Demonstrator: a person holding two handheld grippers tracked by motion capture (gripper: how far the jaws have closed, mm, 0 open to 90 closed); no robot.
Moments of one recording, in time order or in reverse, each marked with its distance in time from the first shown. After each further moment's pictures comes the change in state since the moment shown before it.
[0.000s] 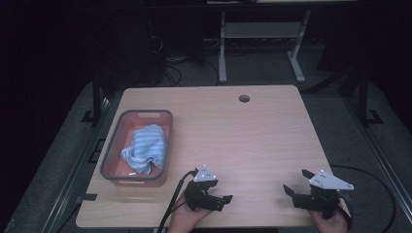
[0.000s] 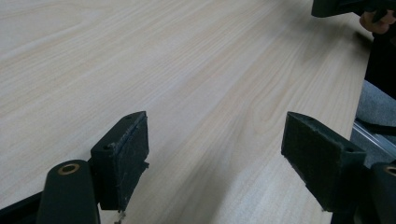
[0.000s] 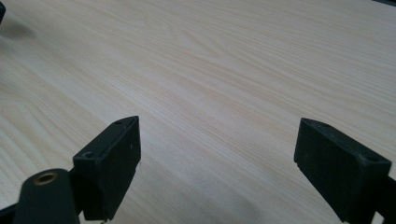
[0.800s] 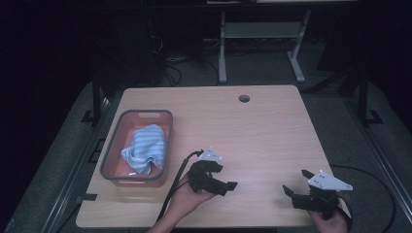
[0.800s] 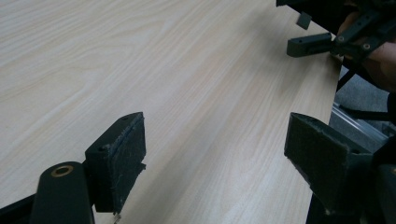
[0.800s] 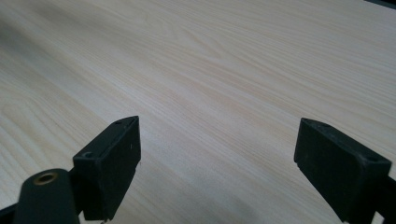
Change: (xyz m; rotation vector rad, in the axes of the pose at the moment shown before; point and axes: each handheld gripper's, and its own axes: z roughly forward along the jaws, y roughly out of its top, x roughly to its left) left arm 0.006 0.061 -0.014 0.056 -0.059 0.033; right arm 0.004 0.002 -0.001 0.009 -0.010 -0.013
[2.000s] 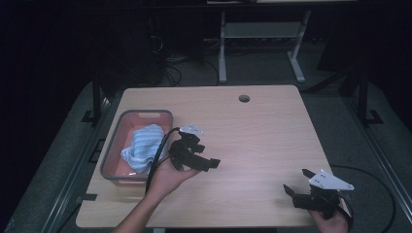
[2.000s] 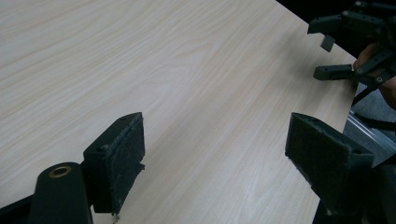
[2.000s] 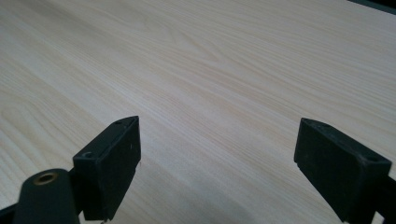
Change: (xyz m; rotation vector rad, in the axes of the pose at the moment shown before) left arm 0.037 0.036 -0.060 0.022 0.071 -0.049; right arm -0.001 0.002 -0.002 -0.007 -0.009 -0.004
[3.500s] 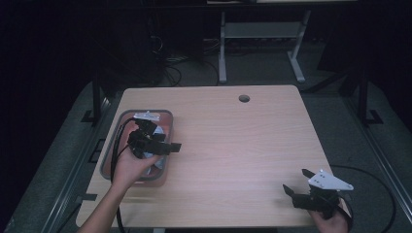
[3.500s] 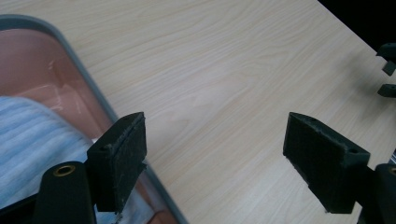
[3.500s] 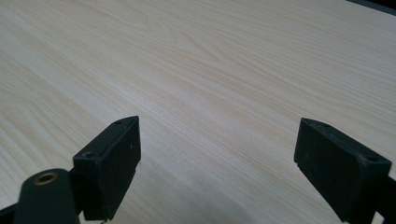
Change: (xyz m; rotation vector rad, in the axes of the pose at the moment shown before) left arm 0.068 -0.023 -0.073 -0.037 0.161 -0.133; right arm 0.001 0.001 0.000 0.002 0.001 -0.008
